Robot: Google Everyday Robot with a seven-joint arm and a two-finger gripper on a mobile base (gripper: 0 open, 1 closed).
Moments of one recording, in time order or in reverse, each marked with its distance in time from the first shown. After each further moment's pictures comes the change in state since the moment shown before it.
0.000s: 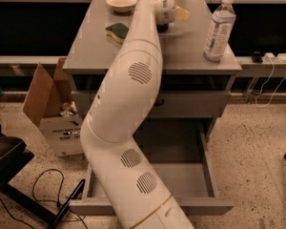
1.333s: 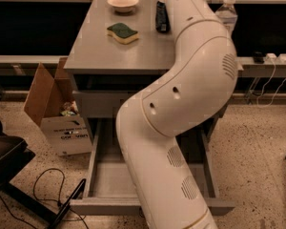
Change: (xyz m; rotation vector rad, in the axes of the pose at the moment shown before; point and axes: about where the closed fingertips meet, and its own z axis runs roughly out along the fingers) arm -0.065 -0.001 -0.047 -0.193 0.134 -0.119
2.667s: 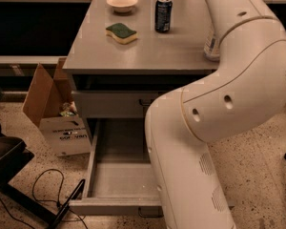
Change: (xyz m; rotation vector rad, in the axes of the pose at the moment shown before) arm -0.032 -0.064 -0.059 -0.001 0.055 -0.041
